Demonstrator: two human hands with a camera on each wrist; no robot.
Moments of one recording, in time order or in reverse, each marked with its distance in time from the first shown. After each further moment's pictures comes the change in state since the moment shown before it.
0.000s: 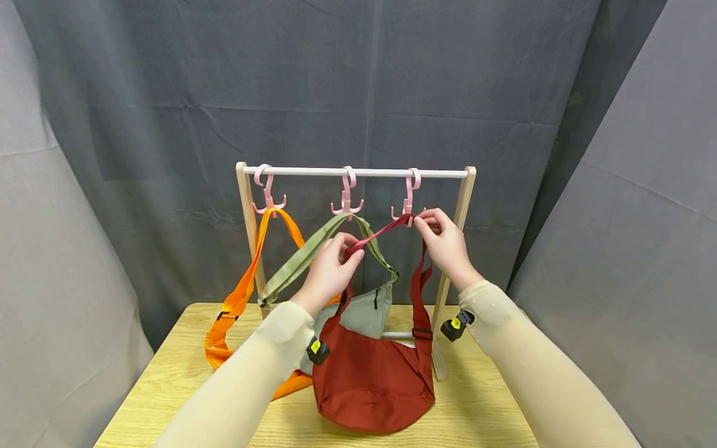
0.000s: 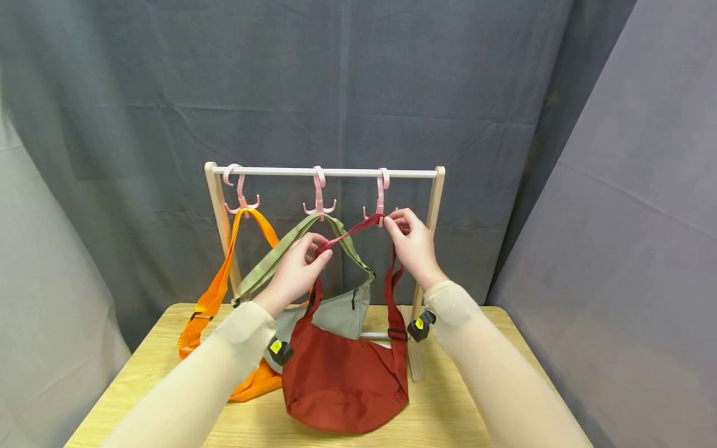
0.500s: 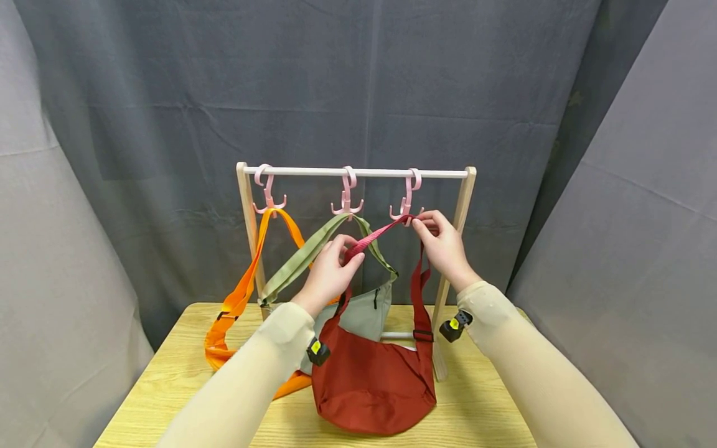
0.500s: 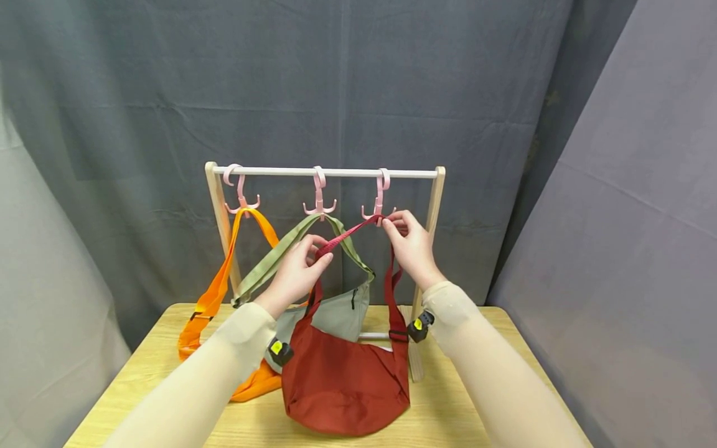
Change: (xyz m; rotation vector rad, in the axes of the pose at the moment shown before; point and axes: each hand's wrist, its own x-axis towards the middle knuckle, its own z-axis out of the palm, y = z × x) left_hand 0.001 -0.005 0.002 0.028 -0.013 -0.022; right_hand 0.001 0.005 0.005 -0.007 -0.009 0.009
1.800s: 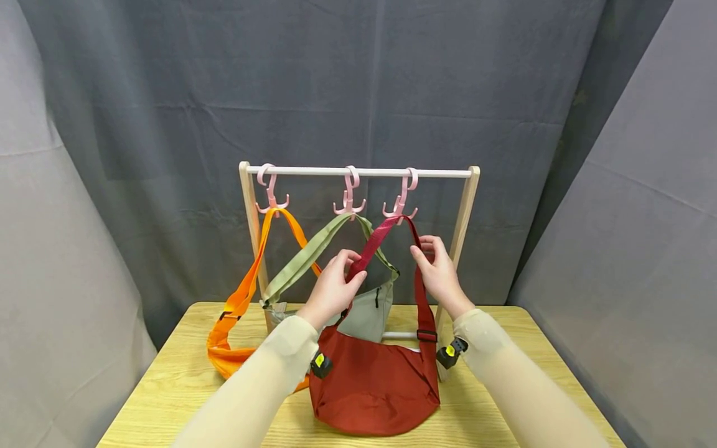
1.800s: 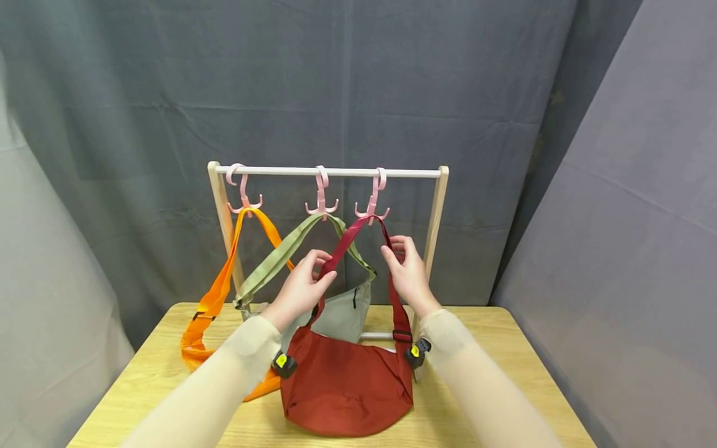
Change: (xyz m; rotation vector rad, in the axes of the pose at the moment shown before) left_hand -0.014 -0.022 0.020 -0.027 -0.054 0.000; right_hand -0.038 0.034 0.022 0.117 -0.044 0.070
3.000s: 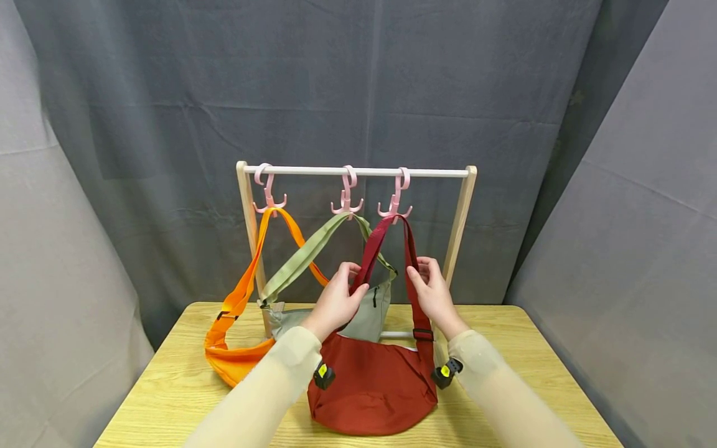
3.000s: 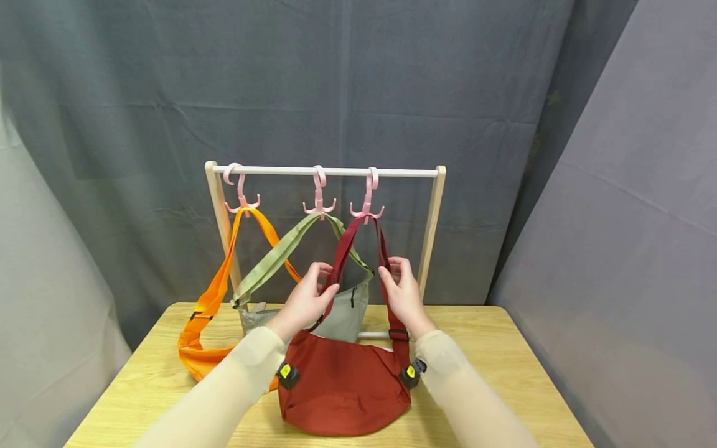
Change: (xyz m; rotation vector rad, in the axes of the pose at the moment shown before) left_hand -0.009 -0.014 0.023 -0.036 -0.080 -0.041; right_hand -0.030 0.031 0.013 0.060 -0.047 0.060
